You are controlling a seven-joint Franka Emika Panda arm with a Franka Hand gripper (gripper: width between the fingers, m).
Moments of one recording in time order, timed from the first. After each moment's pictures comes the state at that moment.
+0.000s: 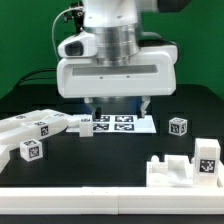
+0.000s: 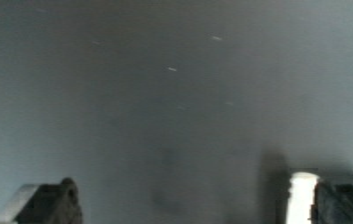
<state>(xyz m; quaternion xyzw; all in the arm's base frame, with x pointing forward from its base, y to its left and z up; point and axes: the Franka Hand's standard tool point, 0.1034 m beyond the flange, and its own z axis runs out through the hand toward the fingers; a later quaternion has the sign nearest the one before) 0.508 -0.012 0.077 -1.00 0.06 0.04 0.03</state>
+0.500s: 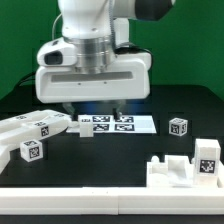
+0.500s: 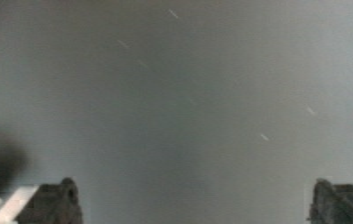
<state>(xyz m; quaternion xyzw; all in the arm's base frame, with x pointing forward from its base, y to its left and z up) 0.468 -0.068 0.069 -0.99 0.01 0.10 0.02</state>
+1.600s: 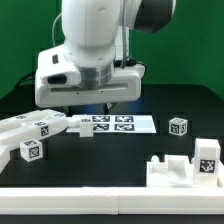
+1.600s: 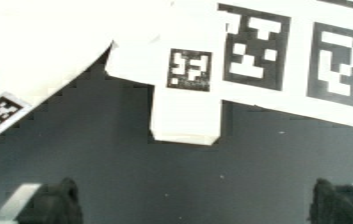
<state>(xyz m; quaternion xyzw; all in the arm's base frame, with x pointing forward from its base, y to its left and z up) 0.428 -0.071 0.053 -0.95 -0.07 0.31 -0.01</state>
